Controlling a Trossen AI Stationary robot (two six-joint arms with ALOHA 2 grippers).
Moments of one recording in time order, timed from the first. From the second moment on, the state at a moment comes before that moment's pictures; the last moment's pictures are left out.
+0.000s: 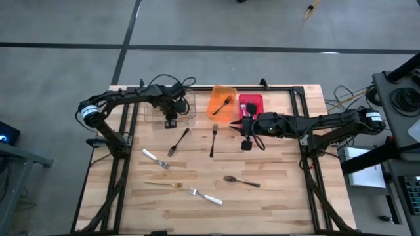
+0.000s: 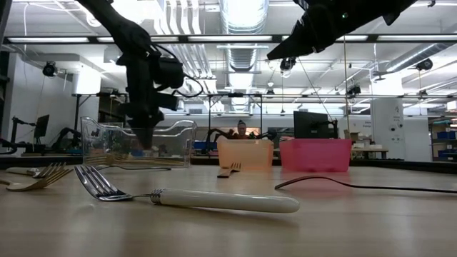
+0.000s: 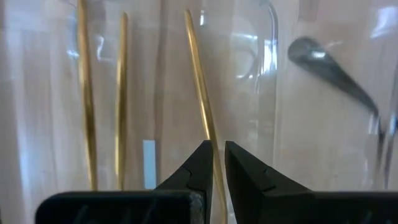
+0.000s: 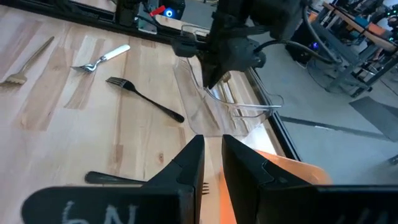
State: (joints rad) left arm 0.63 1.63 1.02 -0.76 0.02 0.55; right arm -0.03 1.22 0.78 0.08 0.24 -0.27
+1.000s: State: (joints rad) left arm 0.63 1.63 0.99 -0.76 0.01 0.51; right arm -0.03 1.22 0.78 0.08 0.24 -0.27
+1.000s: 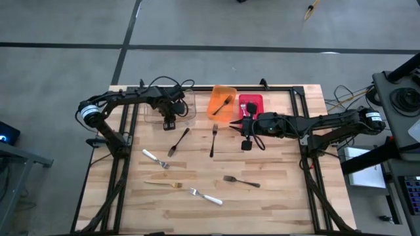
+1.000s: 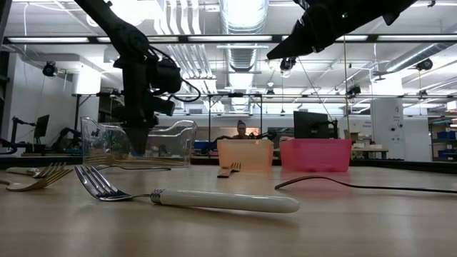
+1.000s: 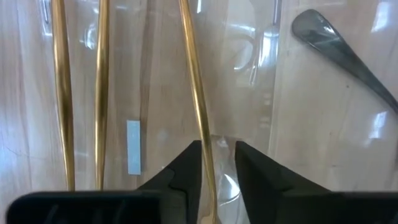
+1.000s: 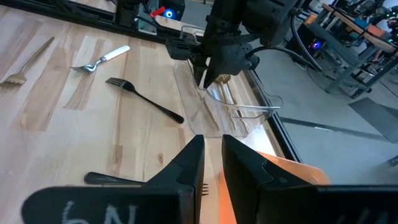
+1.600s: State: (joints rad) left arm 0.63 1.63 0.97 -0.73 0.02 0.51; right arm -0.03 1.22 0.78 0.08 0.24 -0.27
